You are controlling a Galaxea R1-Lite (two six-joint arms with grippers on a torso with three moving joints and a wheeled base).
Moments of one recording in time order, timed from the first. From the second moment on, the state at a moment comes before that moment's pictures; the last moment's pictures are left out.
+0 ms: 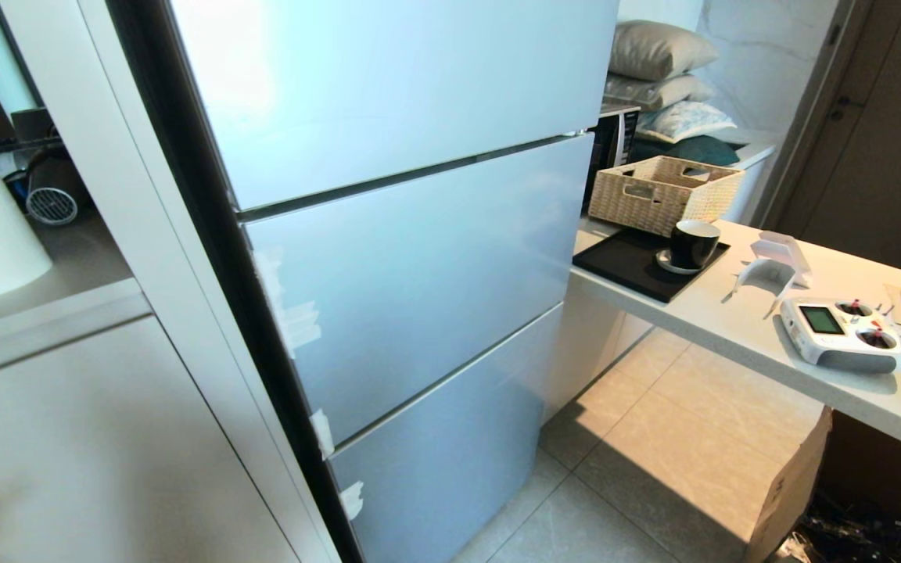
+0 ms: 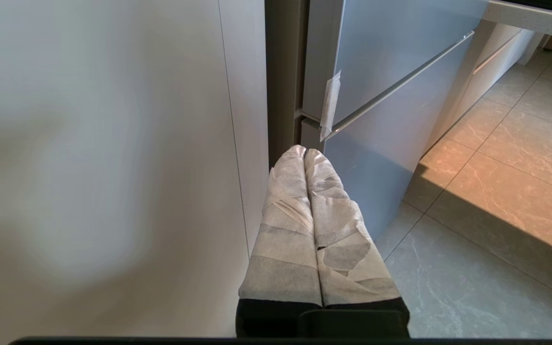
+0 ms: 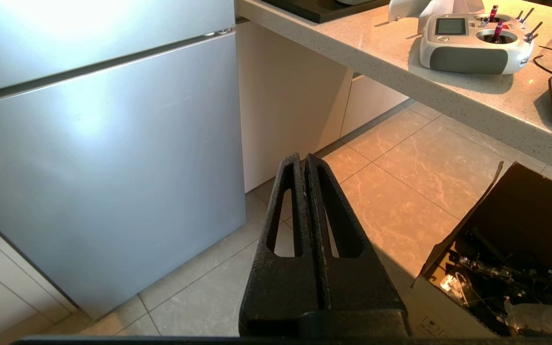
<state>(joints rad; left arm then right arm) 0.00 0.00 0.00 0.00 0.00 0.00 0.01 0.00 0.00 0.00 0.01 -0.01</state>
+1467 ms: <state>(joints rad) -0.03 0.40 -0.27 -0.03 -0.07 0.01 0.01 0.00 0.00 0.00 0.01 -0.01</state>
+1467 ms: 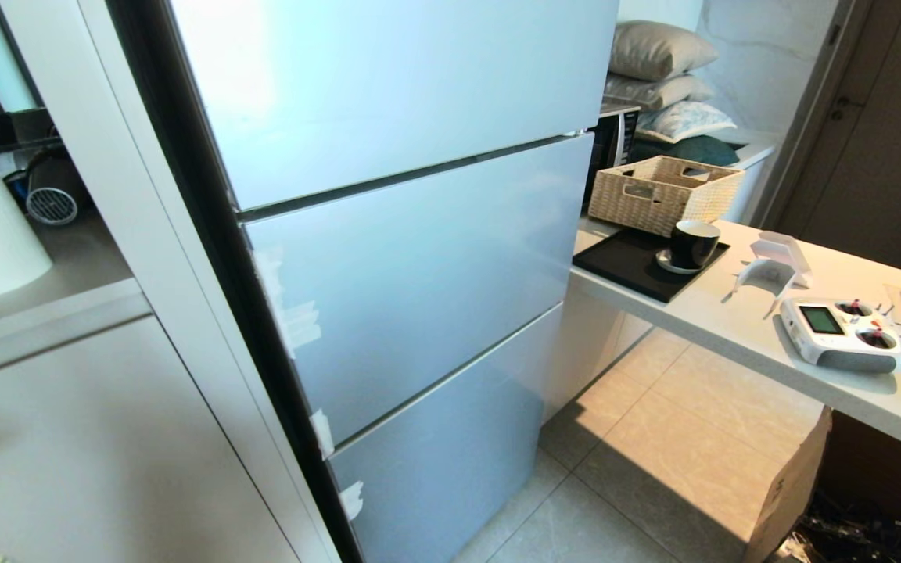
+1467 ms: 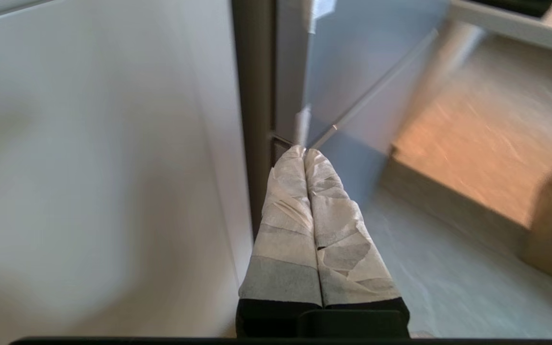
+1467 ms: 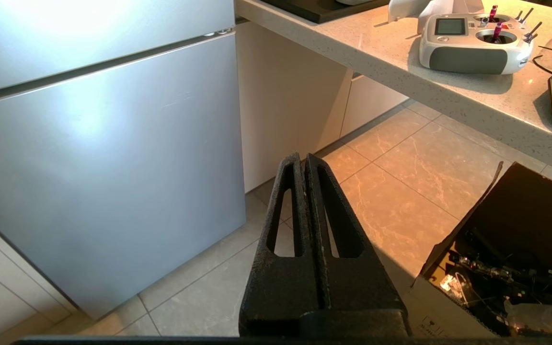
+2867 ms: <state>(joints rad) -0.18 1.50 -0.73 -0.55 0.18 -0.22 0.01 0.00 0.00 0.00 0.01 -0.01</state>
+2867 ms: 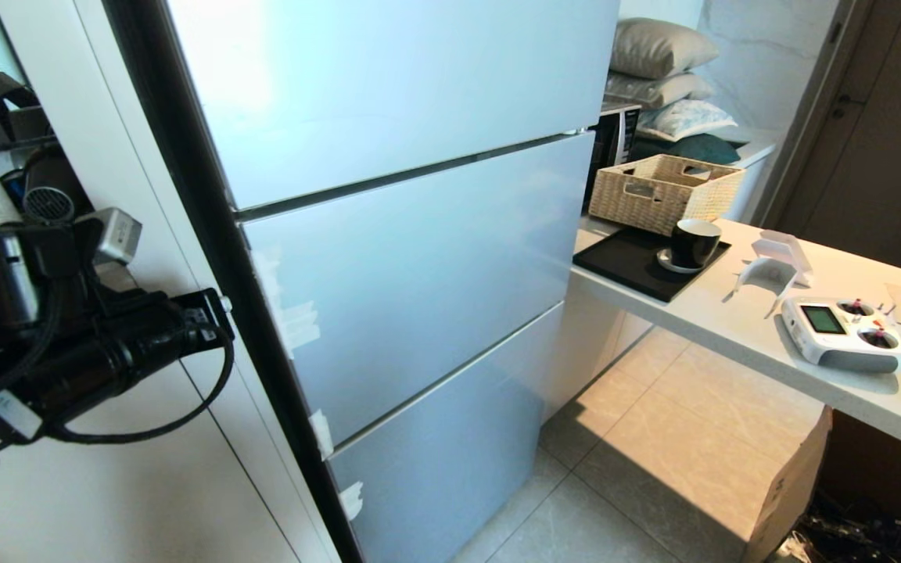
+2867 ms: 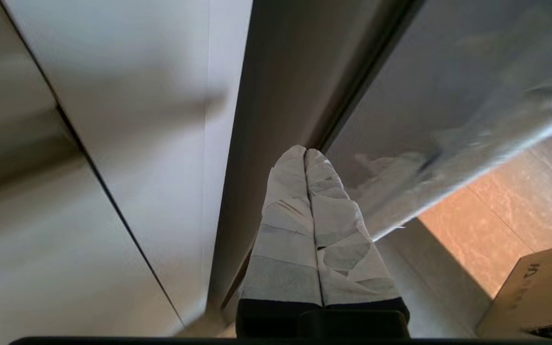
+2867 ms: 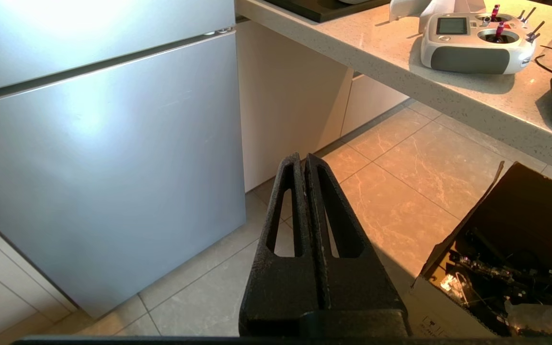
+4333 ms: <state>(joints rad) -0.36 1.56 -0.76 -0.55 0.17 -0.28 0.01 0.00 0.00 0.00 0.01 -0.01</state>
